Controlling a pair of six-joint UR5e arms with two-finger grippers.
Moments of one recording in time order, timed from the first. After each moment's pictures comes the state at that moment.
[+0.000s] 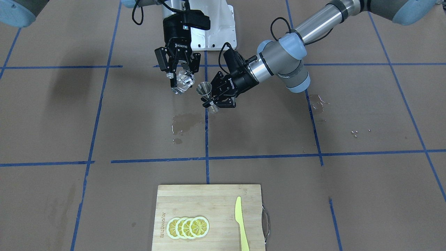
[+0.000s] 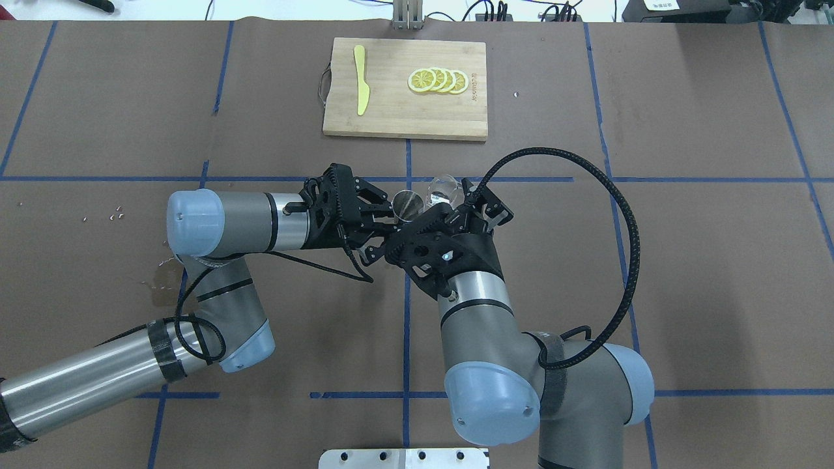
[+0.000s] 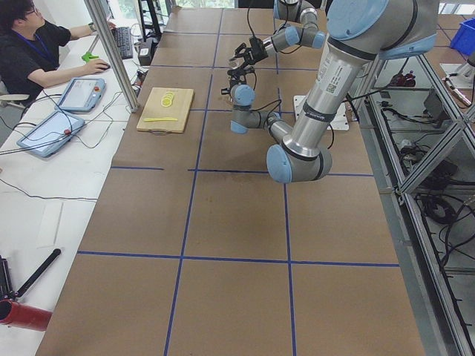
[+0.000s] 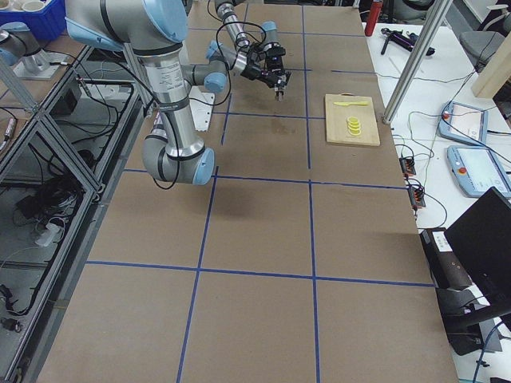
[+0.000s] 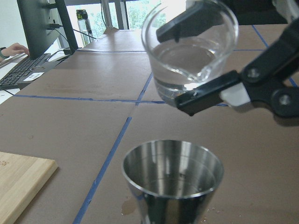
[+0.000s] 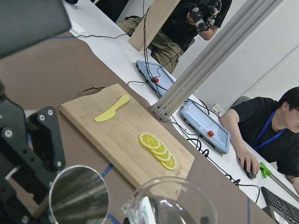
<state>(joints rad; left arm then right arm) -0.52 -2.17 -1.36 -2.97 -1.83 -0.14 0.19 -1.03 1.95 -1.48 0.64 0.55</state>
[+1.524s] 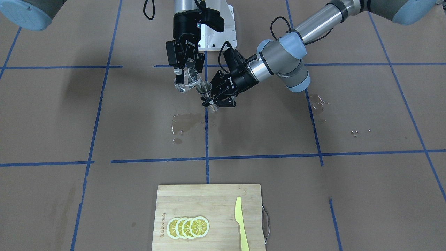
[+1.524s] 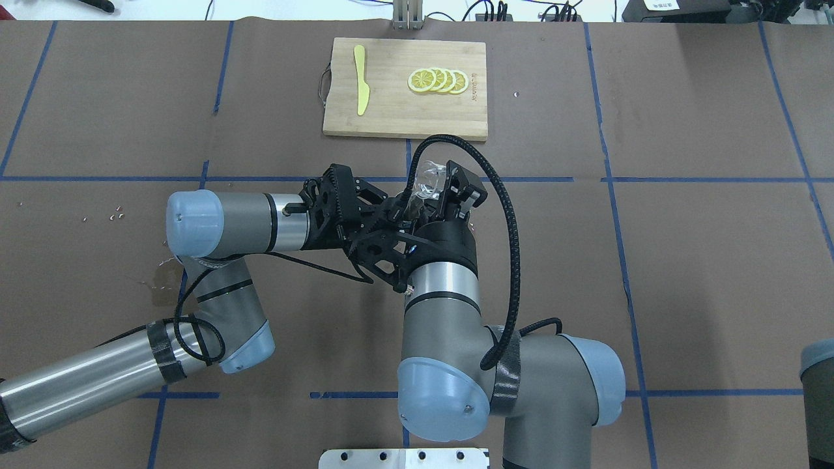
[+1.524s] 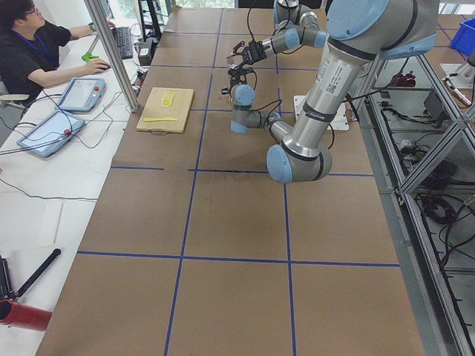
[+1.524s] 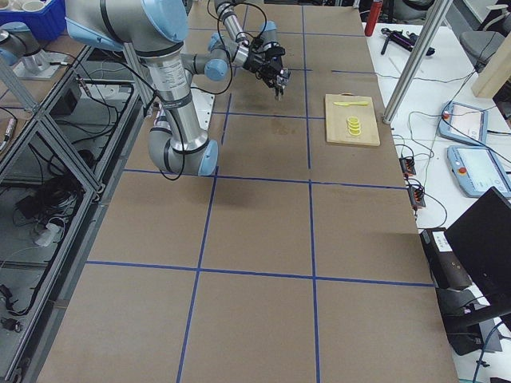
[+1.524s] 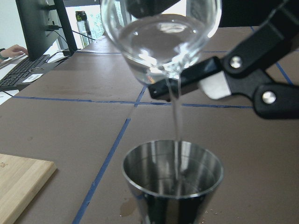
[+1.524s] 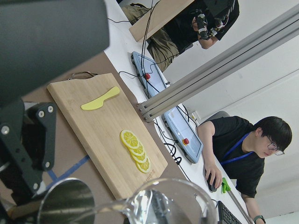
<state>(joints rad) -0.52 -2.17 -1.36 -2.97 -1.83 -0.14 0.18 -0.93 1.93 -1.70 0.56 0.39</state>
